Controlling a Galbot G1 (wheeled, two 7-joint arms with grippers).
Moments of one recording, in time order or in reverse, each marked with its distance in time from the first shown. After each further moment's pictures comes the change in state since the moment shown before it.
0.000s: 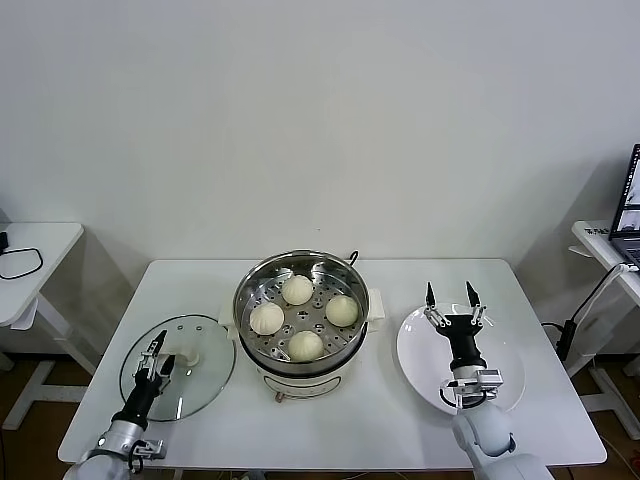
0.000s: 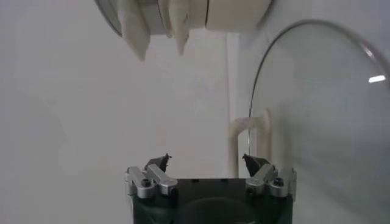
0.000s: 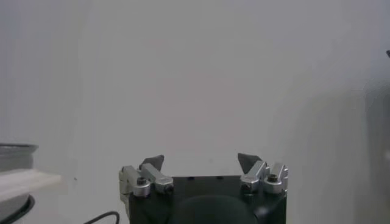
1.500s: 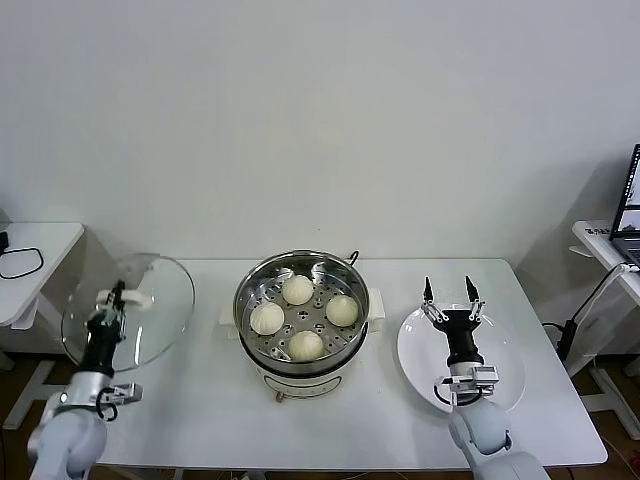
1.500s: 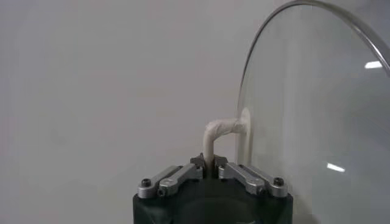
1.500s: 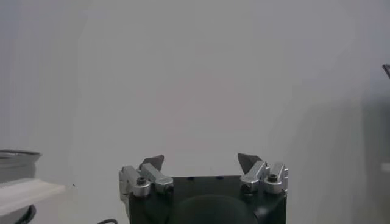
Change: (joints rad) left arm -0.025 0.067 -0.077 -0.296 -0.185 0.202 0.145; right arm 0.003 0.026 0.009 0.043 -0.057 -0.027 0.029
